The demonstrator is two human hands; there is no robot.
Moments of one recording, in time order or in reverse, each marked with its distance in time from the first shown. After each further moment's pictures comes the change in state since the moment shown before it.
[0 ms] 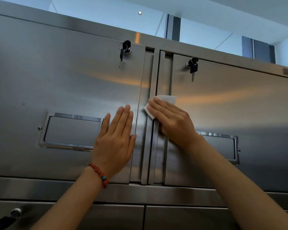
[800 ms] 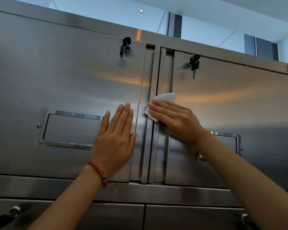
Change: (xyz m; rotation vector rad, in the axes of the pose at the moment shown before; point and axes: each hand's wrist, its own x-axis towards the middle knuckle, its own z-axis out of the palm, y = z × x) left_hand 0.000 0.000 0.003 0.016 0.024 0.000; right_hand -0.003 0.017 -0.005 0.035 -0.013 -0.207
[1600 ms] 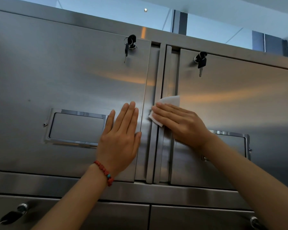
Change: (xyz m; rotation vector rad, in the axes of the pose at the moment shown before) left_hand -0.001 0.000 0.000 0.007 0.010 0.002; right_hand -0.008 -0.008 0.003 0.011 -0.008 -0.012
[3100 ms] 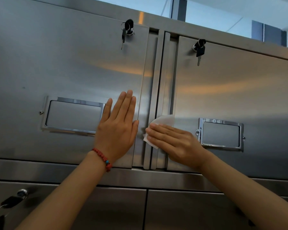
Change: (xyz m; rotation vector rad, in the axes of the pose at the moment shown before) left_hand -0.001 0.000 0.001 -0.028 -0.008 0.000; right_hand -0.039 -0.055 -0.002 0.093 -0.064 -0.052
